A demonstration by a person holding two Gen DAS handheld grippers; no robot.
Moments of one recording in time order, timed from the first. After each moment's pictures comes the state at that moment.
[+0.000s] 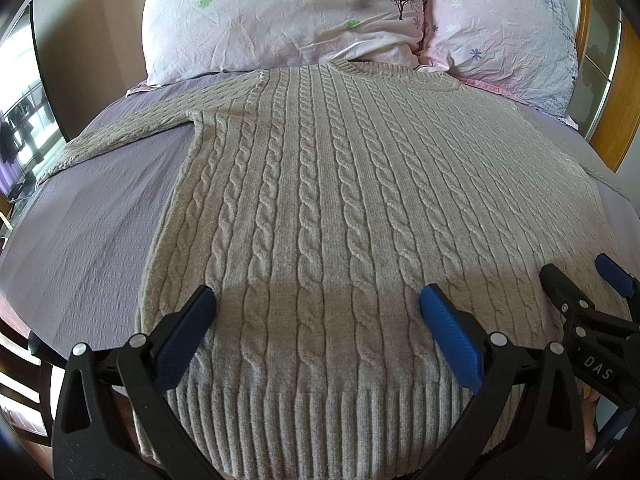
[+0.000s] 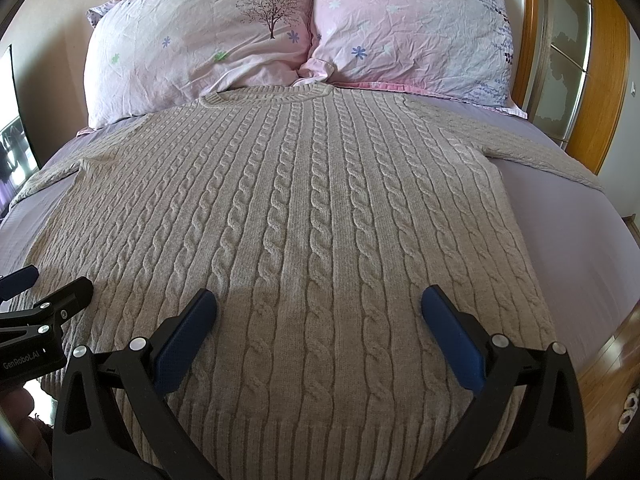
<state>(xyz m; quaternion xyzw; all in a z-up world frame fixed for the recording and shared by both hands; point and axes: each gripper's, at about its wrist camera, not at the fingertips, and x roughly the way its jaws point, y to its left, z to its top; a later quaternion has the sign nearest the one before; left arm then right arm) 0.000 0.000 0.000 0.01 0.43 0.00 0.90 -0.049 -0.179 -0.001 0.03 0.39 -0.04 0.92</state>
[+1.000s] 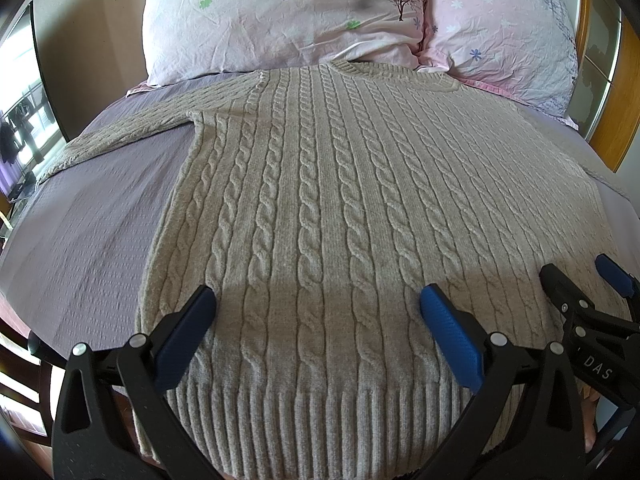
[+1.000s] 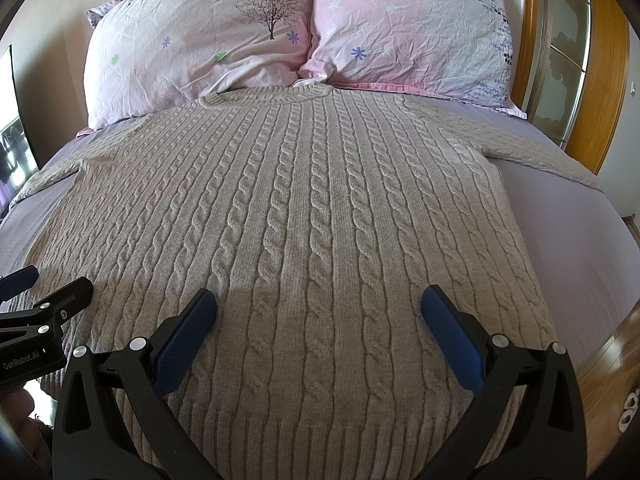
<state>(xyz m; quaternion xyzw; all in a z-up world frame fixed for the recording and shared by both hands) 0.000 0.000 0.000 0.01 0.43 0.00 0.90 -0.049 -0.179 -0.001 0.02 0.38 -0.04 0.92</state>
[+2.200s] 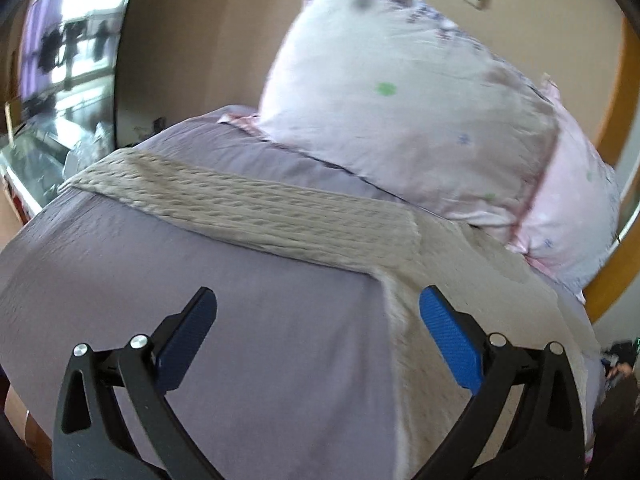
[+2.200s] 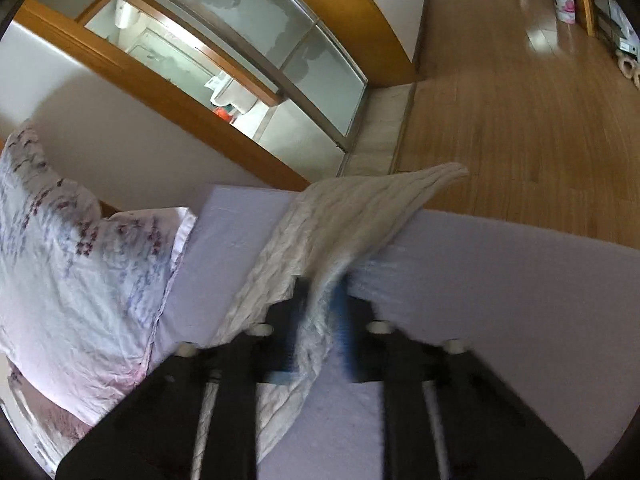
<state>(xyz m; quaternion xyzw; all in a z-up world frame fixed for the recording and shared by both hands) 0.084 0.220 0.052 -0.19 0.32 0.04 0.93 0.043 -0.636 -0.012 0.49 0.26 -0.31 0.77</state>
